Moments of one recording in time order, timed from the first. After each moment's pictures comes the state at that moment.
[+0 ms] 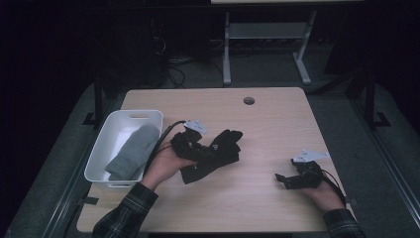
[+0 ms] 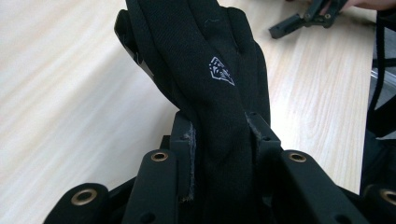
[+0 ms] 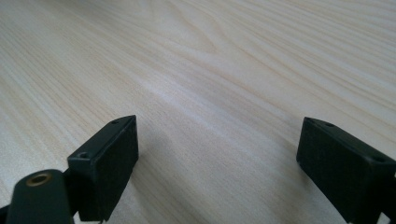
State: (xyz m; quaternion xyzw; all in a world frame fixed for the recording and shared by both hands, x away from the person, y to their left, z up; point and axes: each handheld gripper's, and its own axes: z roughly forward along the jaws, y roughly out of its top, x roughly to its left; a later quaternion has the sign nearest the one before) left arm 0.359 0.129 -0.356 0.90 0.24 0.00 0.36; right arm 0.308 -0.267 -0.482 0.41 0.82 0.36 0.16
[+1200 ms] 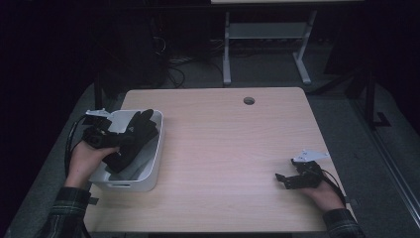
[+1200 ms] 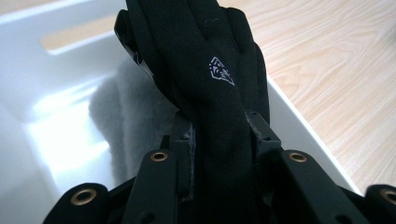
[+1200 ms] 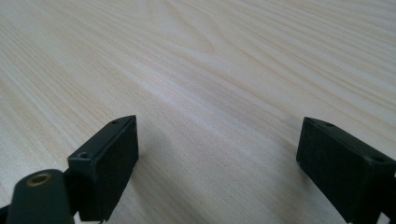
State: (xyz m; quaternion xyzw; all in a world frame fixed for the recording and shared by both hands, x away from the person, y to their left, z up) left arm 0.368 0.340 -0.352 0.82 0.45 0.08 0.34; right arm 0.308 -0.268 -0.483 0.41 0.82 0.36 0.16
